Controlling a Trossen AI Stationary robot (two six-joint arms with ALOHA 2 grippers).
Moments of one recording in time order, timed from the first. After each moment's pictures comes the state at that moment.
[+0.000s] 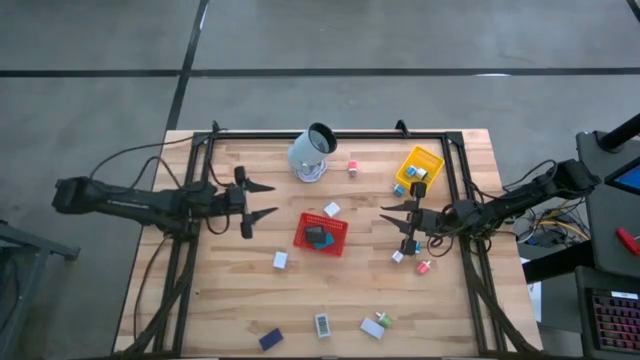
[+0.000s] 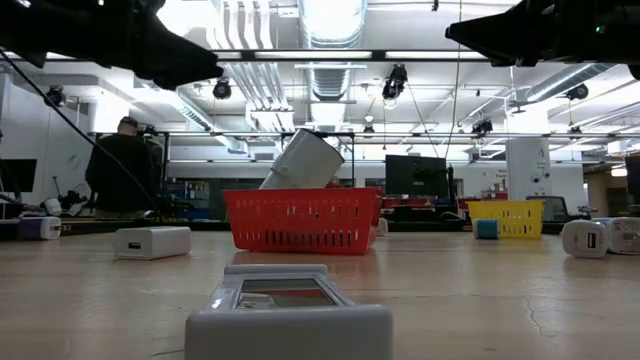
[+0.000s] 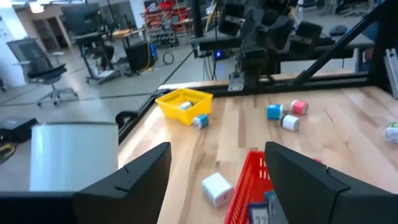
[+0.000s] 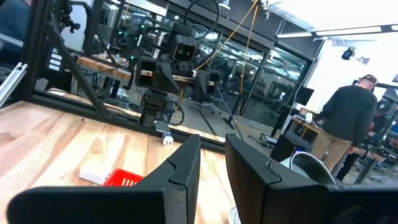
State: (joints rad) left arm -0.02 0.74 0.34 0.26 -0.21 0.14; right arm 0.28 0.96 0.19 0.93 0.43 -0.39
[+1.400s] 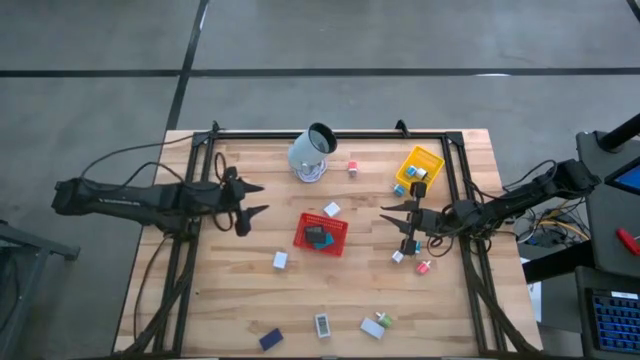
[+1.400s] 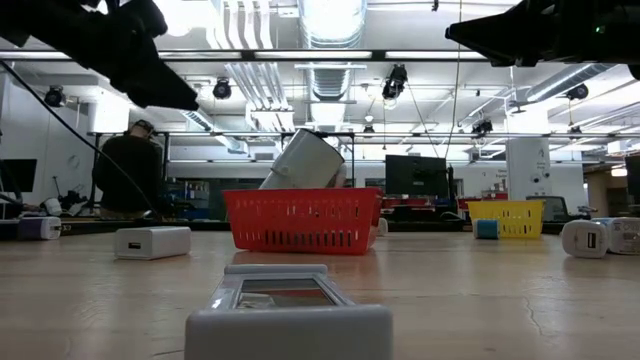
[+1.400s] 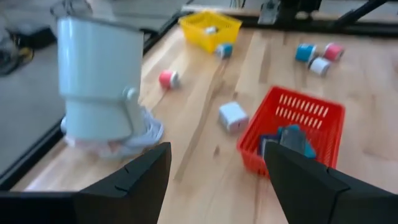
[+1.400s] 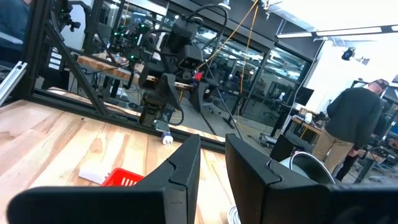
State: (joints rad) left arm -0.02 0.69 0.46 -0.25 -0.33 -0.10; right arm 0.28 0.96 0.19 0.92 0.43 -0.40
